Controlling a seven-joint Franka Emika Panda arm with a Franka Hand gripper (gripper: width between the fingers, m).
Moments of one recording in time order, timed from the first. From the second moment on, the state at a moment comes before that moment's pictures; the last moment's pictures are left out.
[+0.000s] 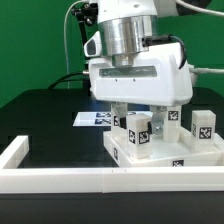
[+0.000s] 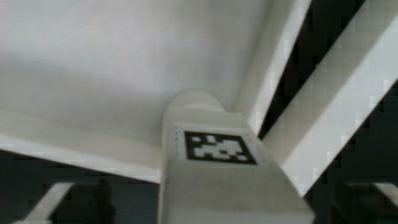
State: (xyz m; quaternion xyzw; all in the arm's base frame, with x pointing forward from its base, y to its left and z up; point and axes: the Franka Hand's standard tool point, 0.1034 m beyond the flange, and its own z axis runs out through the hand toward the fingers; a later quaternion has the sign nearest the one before) arm 0.606 0.005 0.073 -0.89 0.46 -0.03 0.07
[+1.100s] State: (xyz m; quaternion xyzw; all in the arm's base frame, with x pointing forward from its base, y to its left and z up) arm 0.606 0.011 0.074 -1.00 -0.03 -0.04 0.03
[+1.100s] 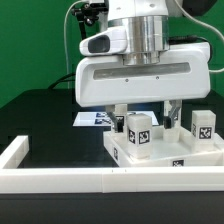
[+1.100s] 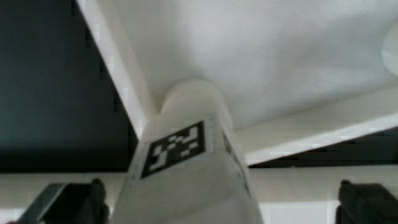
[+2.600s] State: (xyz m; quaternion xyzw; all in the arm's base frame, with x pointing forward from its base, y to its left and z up) arm 0.607 0.007 0.072 -0.98 0.17 -0.04 0.03
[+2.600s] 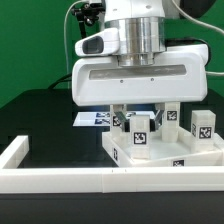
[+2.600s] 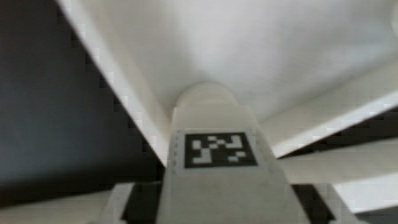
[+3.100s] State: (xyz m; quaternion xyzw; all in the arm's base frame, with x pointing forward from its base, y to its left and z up) arm 0.609 0.009 0.071 -0.90 0.43 -0.03 0.05
